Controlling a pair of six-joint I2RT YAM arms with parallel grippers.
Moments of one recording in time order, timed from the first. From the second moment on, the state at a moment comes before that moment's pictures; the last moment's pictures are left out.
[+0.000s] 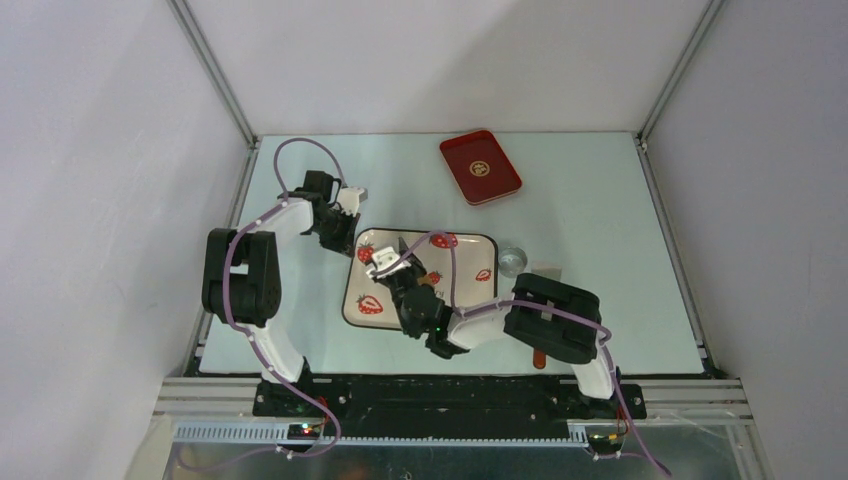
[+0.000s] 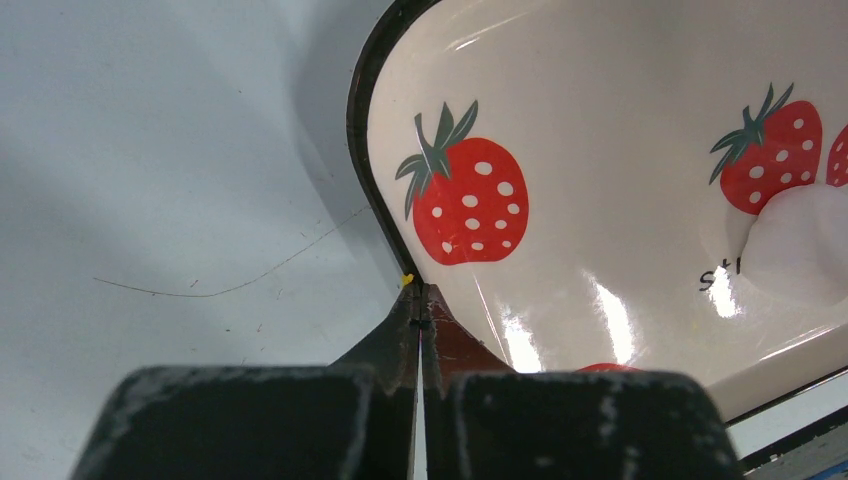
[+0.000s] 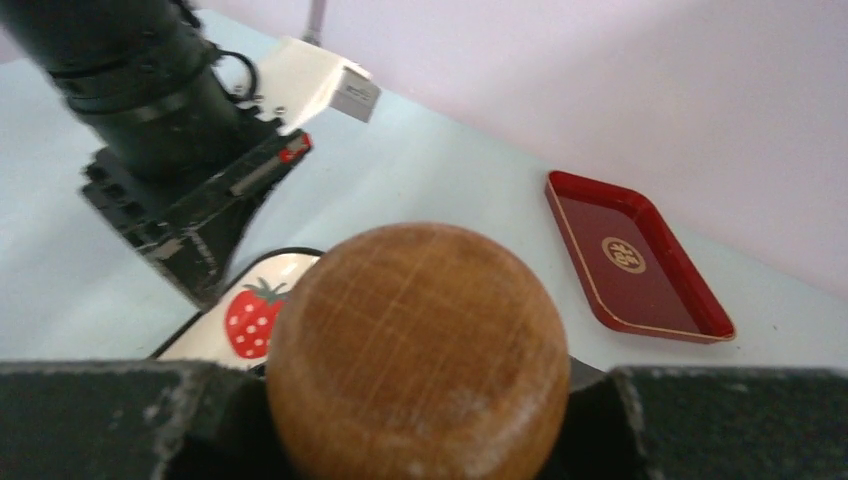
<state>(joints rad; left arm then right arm) -0.10 1.78 1.15 -0.62 0.33 0.25 1.25 2.01 1.01 1.22 0.92 -0.48</state>
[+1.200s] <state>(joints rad) -0.11 1.77 1.15 -0.64 0.35 0.25 1.25 2.10 1.03 1.21 0.92 -0.52</state>
